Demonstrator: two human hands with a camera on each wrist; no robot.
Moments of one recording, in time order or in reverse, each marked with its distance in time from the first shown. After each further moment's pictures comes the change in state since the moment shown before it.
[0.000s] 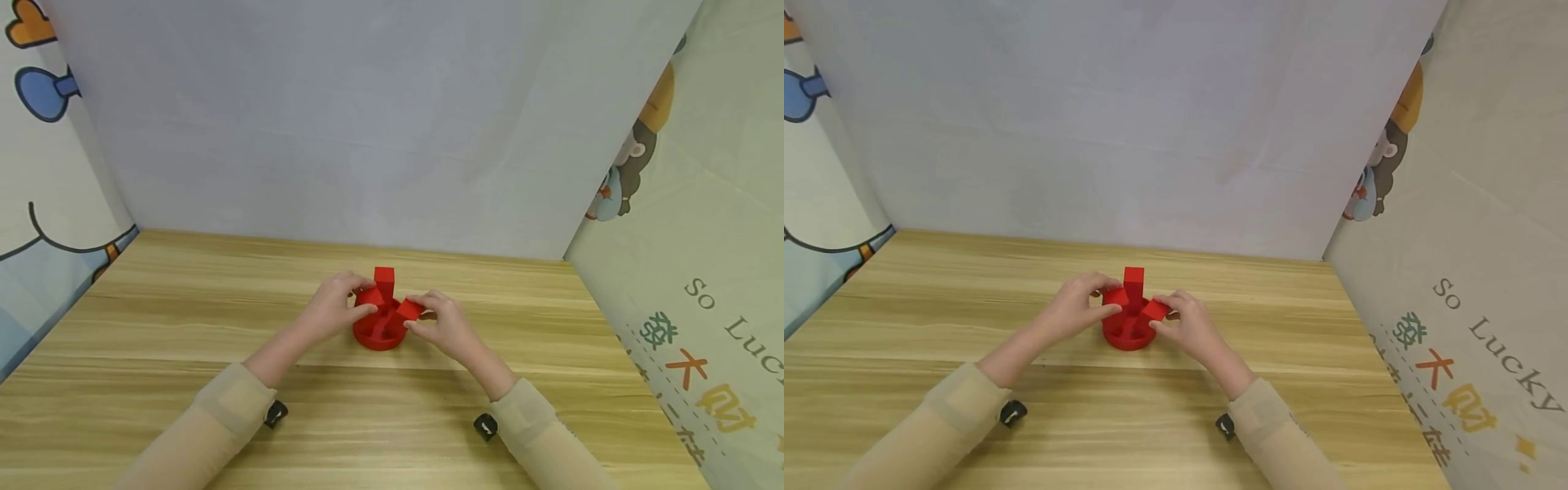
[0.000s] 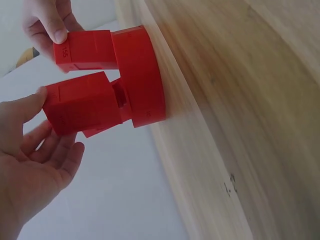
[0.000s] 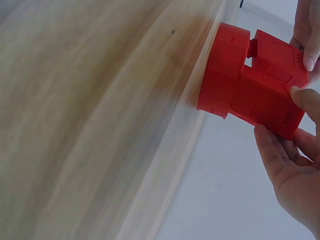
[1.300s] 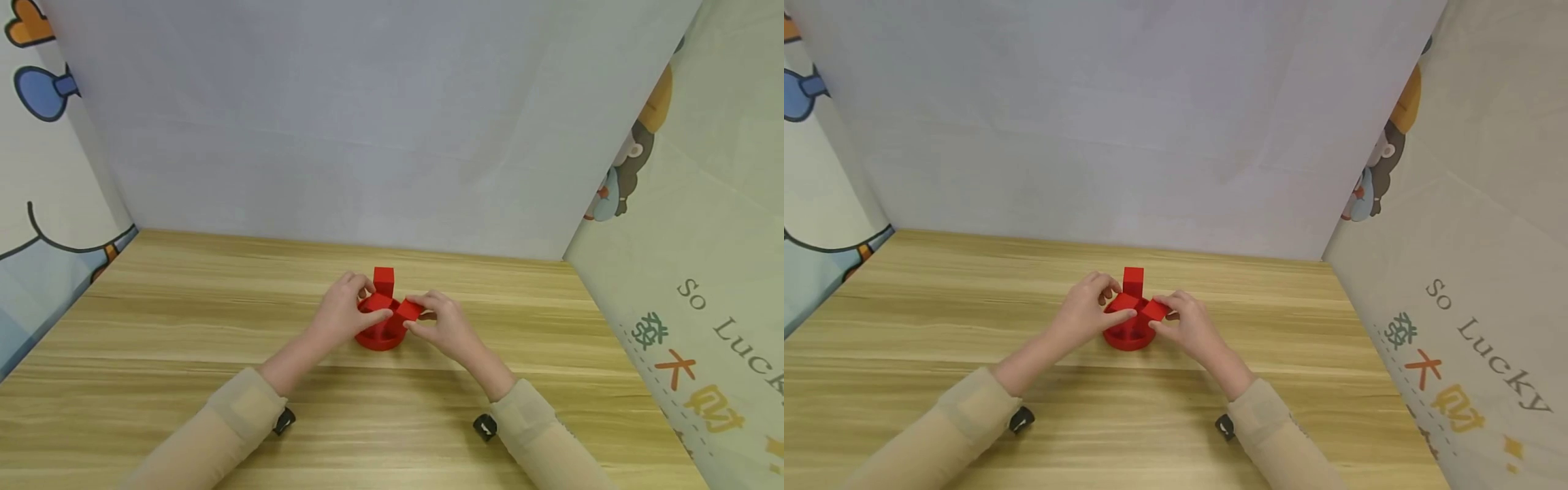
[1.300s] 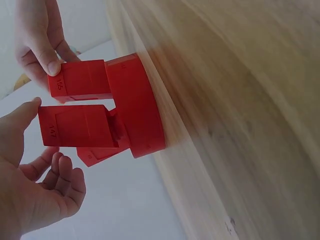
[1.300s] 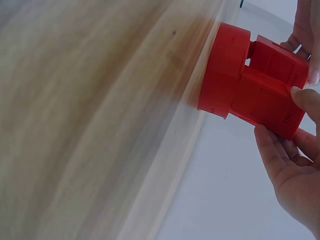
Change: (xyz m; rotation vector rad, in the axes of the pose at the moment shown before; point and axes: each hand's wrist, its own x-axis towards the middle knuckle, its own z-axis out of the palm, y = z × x) left_hand -0.002 0.013 0.019 0.007 0.078 -0.155; right_hand -0.002 0.001 0.000 -0.003 0.004 -0.011
